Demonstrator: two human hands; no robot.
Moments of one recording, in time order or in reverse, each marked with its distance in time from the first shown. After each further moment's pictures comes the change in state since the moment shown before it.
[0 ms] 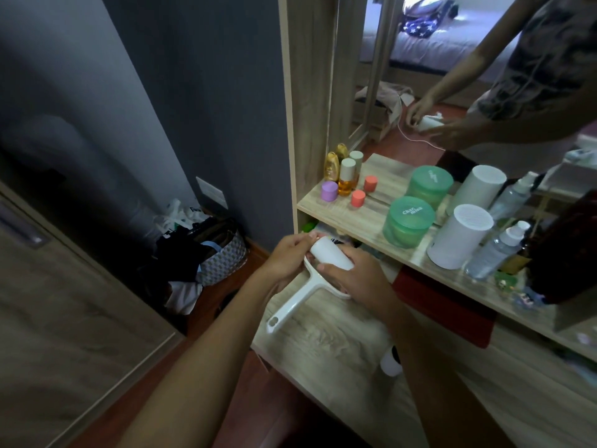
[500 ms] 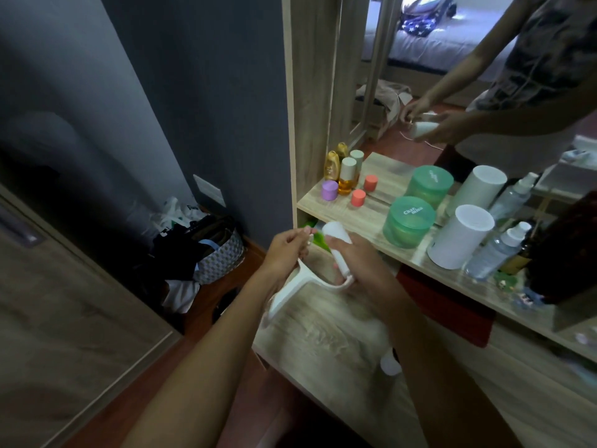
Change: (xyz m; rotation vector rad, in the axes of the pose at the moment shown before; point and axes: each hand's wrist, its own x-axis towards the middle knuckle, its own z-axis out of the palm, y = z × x) left_hand 0.009 -0.007 -0.008 -0.045 0.176 0.082; right_hand 0.027 -0.018 0.001 0.292 0.062 0.302
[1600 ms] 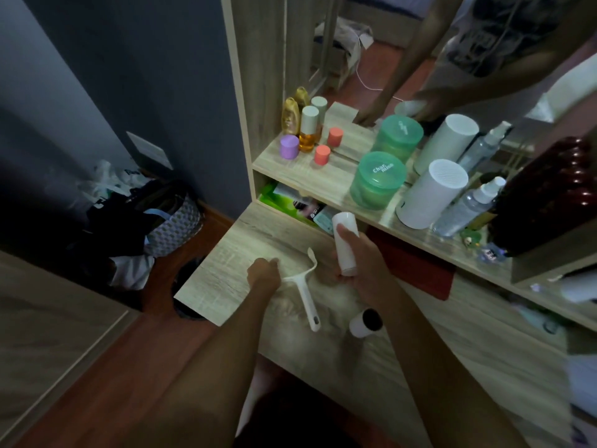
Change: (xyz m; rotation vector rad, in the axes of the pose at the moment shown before) left_hand 0.026 -0.144 0.015 0.878 0.179 -0.449; right_hand -0.007 0.062 -0.040 0.463 0.085 0.231
